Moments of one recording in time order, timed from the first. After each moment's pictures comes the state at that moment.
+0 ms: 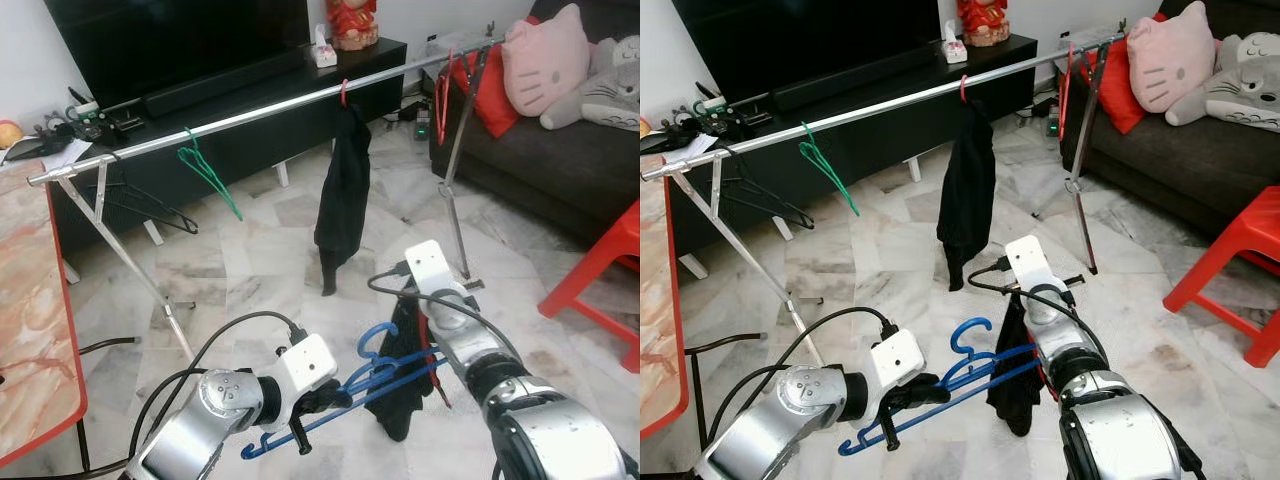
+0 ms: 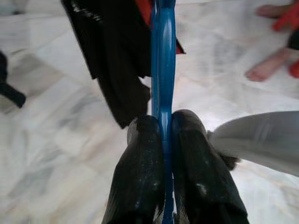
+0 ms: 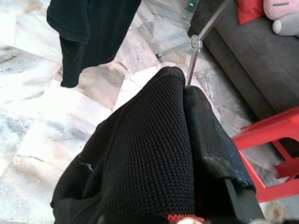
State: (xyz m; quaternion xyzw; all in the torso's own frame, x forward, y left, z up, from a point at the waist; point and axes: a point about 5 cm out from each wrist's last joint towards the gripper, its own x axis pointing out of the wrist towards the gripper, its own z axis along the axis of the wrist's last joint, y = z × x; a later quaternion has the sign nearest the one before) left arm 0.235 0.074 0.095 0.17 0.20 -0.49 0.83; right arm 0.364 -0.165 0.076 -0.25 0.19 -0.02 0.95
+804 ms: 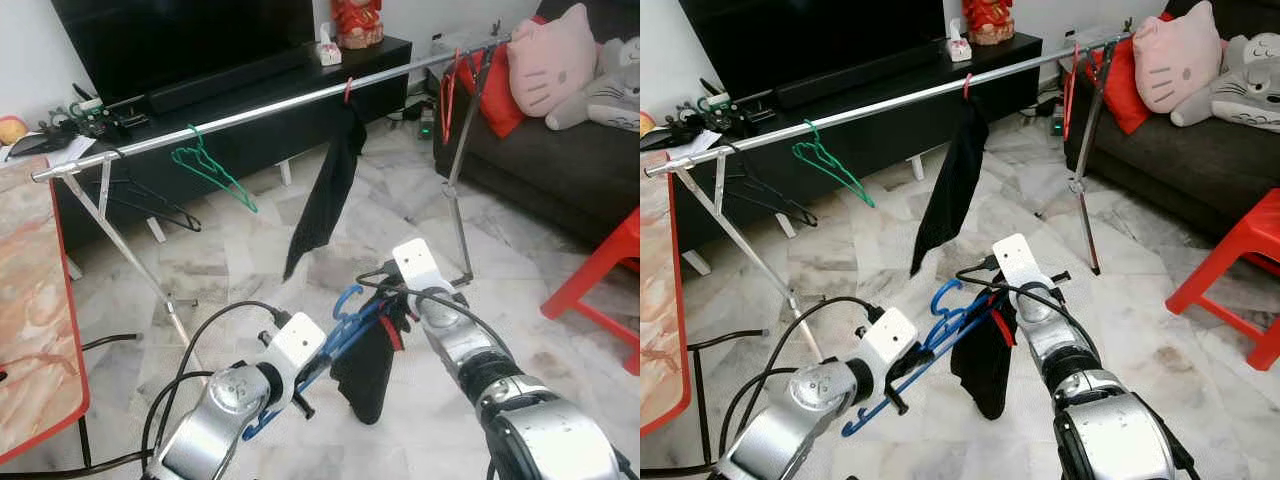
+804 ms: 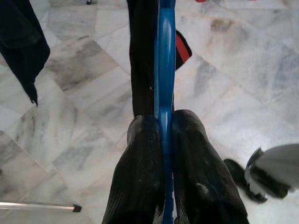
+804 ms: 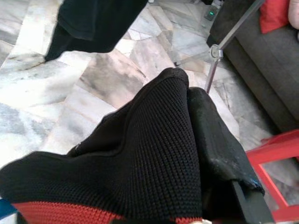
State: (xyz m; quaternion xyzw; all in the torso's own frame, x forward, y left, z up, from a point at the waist) left arm 0.246 0.083 0.090 0.18 0.20 -0.37 0.89; right arm 0.366 -0.160 0.079 -0.25 0.19 0.01 0.95
